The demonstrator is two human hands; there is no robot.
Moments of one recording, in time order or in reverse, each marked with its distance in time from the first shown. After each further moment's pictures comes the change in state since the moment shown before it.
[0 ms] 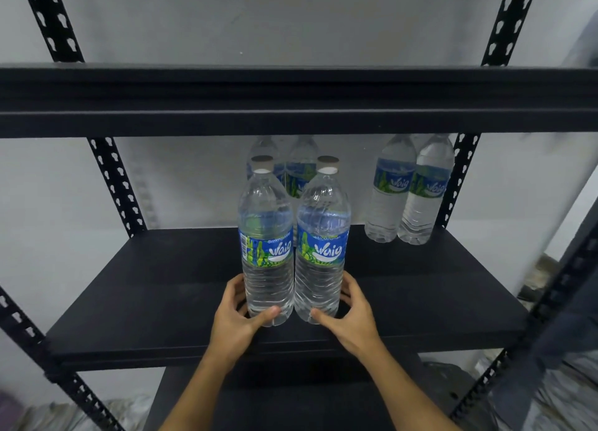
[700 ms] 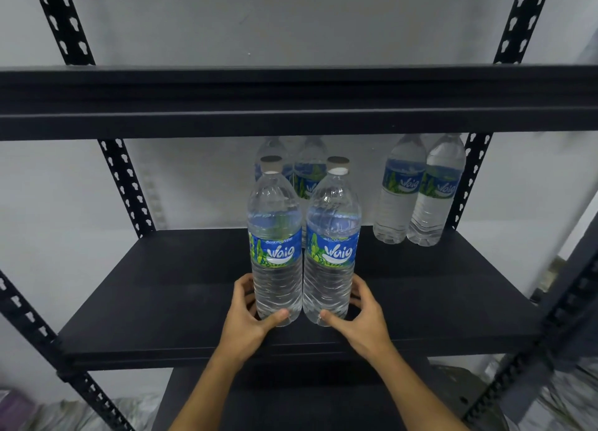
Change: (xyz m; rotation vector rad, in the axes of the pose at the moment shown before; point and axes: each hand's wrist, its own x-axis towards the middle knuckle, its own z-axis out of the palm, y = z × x) left_hand 0.001 0.005 -0.001 0.038 -0.043 -0.002; right_hand 0.001 0.004 0.000 -0.012 0.006 -0.015
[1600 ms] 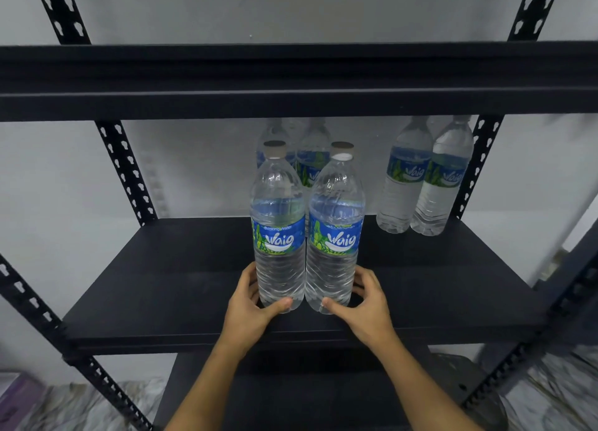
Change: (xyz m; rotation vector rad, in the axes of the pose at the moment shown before) left_hand 0.000 -0.008 0.001 -0.003 0.013 -0.033; right_hand 0.001 0.000 0.001 -0.002 0.057 -0.044
